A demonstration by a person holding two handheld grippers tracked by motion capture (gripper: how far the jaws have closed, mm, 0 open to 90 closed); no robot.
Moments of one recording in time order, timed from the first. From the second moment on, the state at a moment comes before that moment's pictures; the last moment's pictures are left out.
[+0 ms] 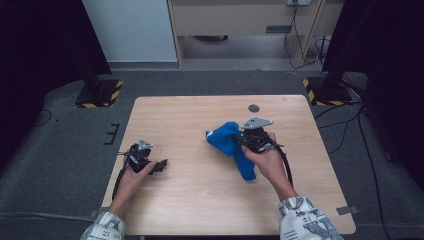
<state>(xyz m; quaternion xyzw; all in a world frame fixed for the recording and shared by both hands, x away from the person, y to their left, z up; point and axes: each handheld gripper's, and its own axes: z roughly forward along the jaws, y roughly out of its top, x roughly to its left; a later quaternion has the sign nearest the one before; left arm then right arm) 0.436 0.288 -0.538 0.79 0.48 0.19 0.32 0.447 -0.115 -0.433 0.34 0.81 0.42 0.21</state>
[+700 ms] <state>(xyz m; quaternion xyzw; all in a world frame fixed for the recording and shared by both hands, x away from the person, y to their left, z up) 0.436 0.288 -0.538 0.79 0.48 0.19 0.32 0.430 -0.047 -0.490 0.31 0.85 0.40 0.15</state>
